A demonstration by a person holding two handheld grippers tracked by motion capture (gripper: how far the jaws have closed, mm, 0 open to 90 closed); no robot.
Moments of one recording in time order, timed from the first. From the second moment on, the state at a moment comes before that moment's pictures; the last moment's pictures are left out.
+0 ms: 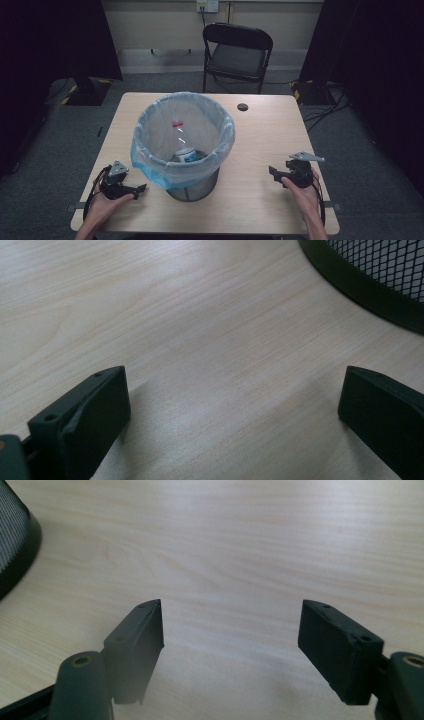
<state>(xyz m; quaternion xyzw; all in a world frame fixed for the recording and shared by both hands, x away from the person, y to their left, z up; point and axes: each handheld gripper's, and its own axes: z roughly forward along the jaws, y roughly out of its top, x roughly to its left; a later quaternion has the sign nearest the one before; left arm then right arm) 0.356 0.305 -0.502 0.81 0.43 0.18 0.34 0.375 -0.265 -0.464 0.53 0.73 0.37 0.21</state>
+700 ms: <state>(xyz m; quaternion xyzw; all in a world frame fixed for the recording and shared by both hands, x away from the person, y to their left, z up) 0.356 0.305 -0.502 0.81 0.43 0.18 0.34 0.372 -0.240 -0.497 0.53 0.75 0.32 0.23</state>
